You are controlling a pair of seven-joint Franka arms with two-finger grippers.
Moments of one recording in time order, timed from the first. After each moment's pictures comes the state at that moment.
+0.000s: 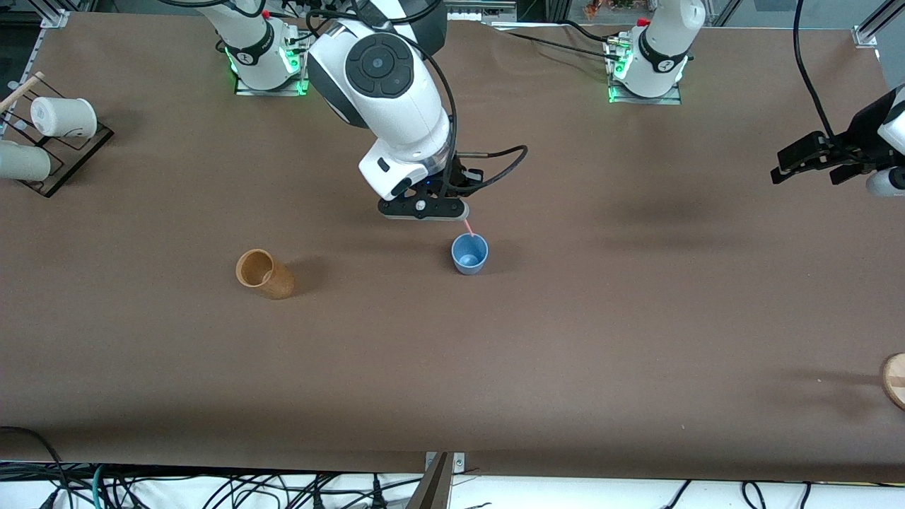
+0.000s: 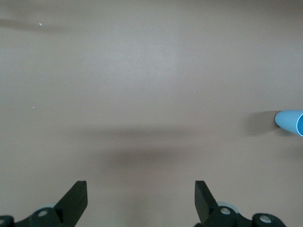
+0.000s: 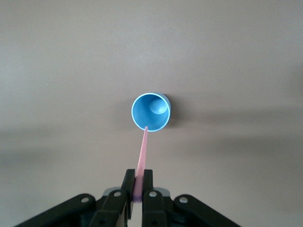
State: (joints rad) left arm 0.01 0.01 0.02 -1.59 -0.07 1.56 -0.01; right arm 0.54 0.62 0.28 -1.06 0.00 1.77 0.87
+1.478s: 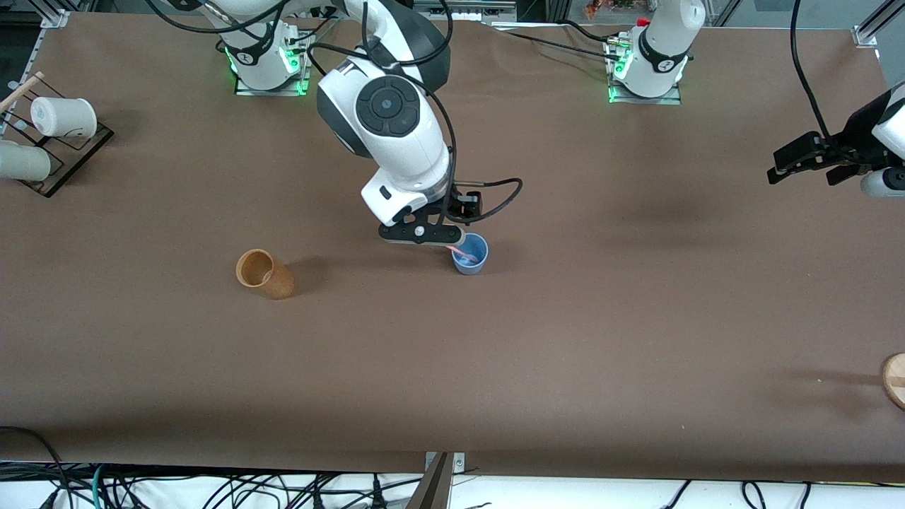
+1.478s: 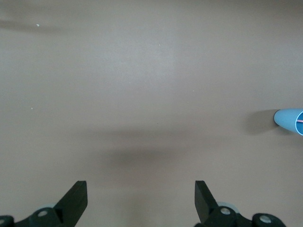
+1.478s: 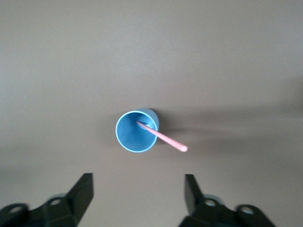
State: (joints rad) left arm 0.00 0.01 0.02 -1.59 -0.07 1.56 -0.01; right arm 0.54 0.67 0.25 -1.05 -0.04 1.78 0.85
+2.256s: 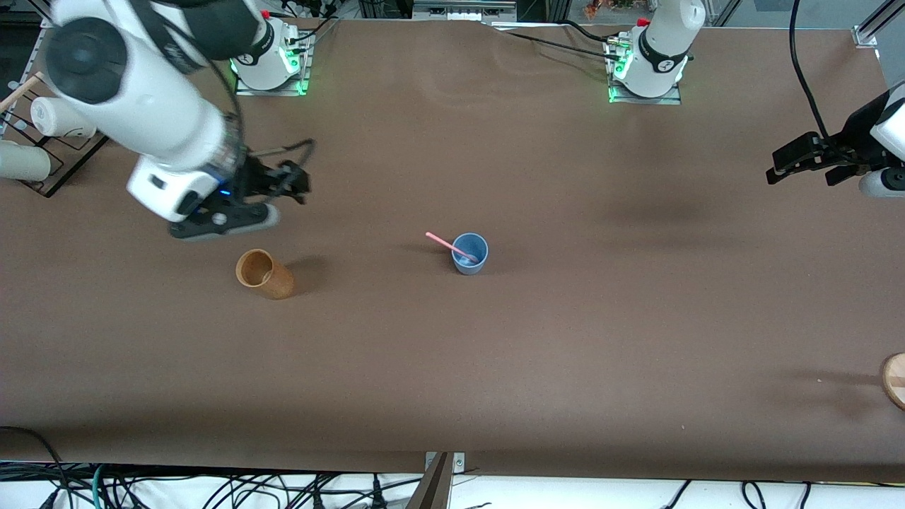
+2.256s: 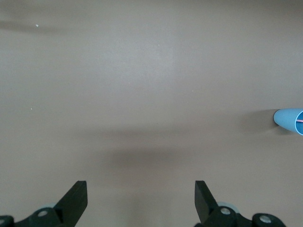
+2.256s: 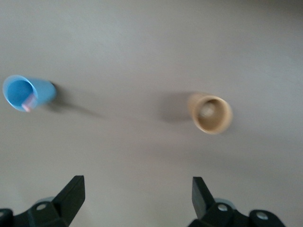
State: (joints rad) left arm 0.00 0.01 0.02 -1.59 -0.07 1.56 -0.01; right arm 0.13 0.23 0.25 -1.40 -0.02 1.54 0.14
